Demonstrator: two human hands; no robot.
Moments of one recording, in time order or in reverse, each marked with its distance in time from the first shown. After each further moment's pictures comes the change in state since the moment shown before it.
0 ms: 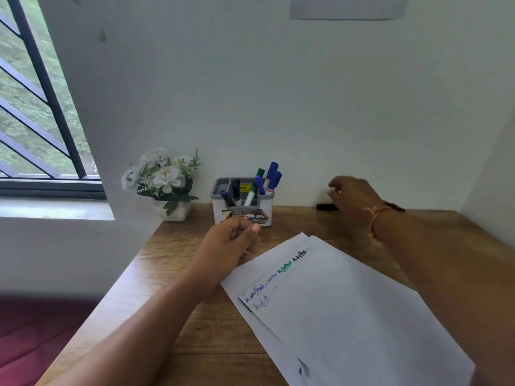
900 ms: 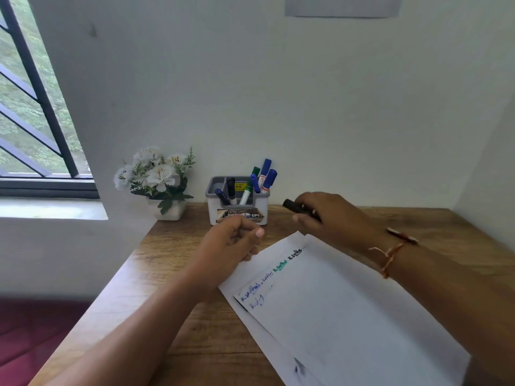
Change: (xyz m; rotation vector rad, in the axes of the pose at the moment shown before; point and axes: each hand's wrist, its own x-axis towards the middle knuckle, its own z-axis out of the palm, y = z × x) left_hand -0.006 0.007 0.005 0.063 -0.052 0.069; right_hand -0.081 -0.043 -0.008 0.001 -0.096 -0.464
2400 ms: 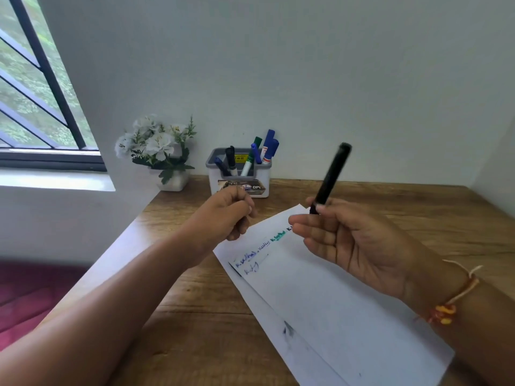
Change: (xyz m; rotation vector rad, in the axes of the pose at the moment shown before) left_hand -0.007 0.017 0.001 -0.048 -0.071 -0.213; right_hand -0.086 -0.043 -0.007 1.633 -0.118 0.558
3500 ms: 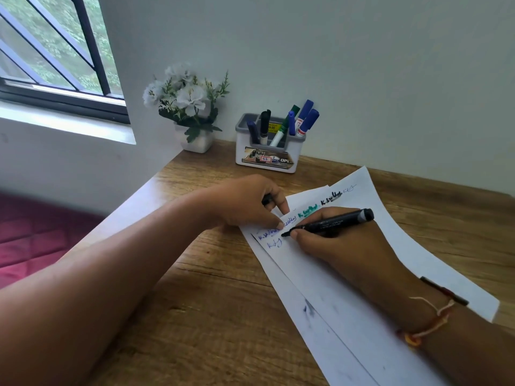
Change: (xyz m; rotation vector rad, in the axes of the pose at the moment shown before) left_hand 0.007 -0.010 -0.010 0.508 -0.285 -0.003; right_hand 0.012 0.052 0.021 -0.874 0.202 -0.206
